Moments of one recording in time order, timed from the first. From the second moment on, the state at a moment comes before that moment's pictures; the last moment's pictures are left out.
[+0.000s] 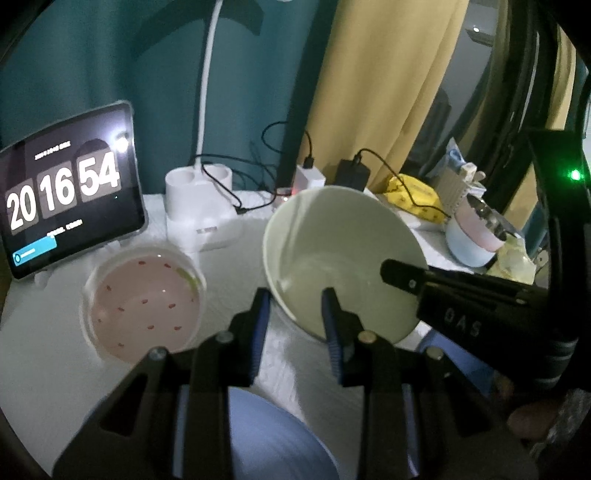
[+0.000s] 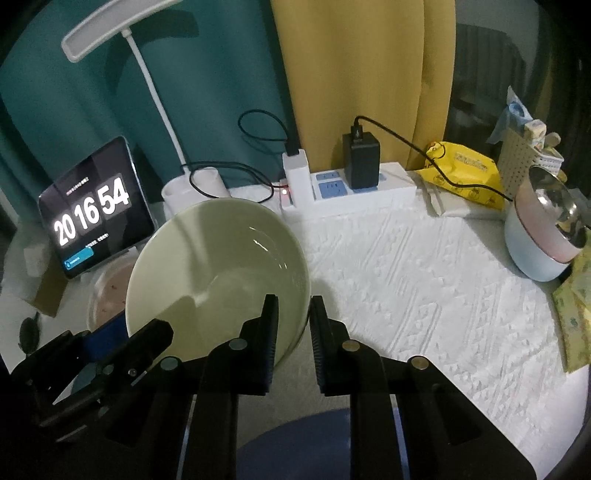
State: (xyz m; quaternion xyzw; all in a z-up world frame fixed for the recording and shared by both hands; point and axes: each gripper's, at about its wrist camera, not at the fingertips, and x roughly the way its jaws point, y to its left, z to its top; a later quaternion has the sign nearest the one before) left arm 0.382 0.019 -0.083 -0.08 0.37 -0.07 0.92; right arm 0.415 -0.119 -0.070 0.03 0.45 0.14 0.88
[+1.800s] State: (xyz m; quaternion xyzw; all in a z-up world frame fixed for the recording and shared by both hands) left arm 0.279 -0.052 -0.055 -0.06 0.35 -0.10 0.93; right arm 0.300 -0.203 -0.033 0.08 0.41 0.13 0.90
